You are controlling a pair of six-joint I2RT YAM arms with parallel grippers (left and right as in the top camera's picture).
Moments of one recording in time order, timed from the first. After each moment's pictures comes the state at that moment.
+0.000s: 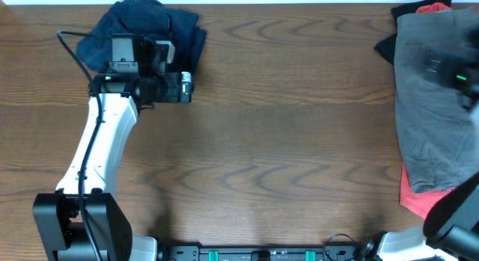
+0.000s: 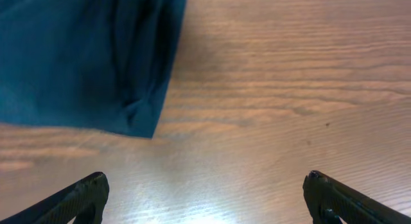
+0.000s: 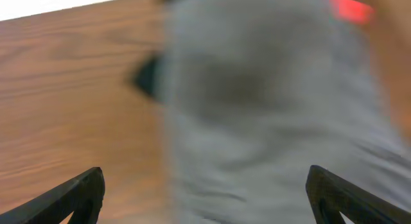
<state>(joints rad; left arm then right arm) -0.02 1.61 1.27 -0.69 0.28 0.02 -0.52 1.69 1.36 -0.47 -0.17 -0.12</state>
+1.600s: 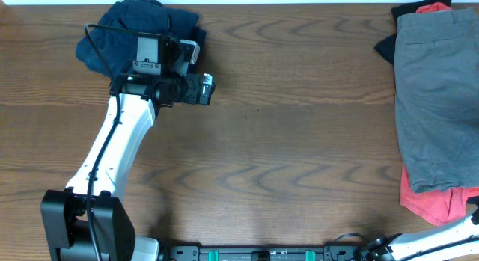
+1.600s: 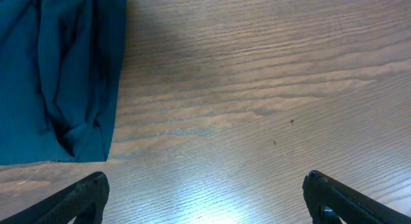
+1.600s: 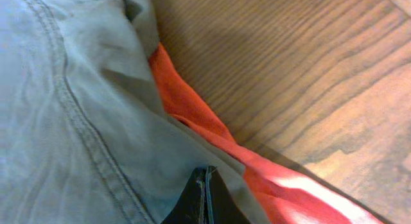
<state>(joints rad) -0.14 1.61 1.27 -0.65 0.29 0.02 -1.04 2.02 1.38 -0.40 -0.32 -0.18</state>
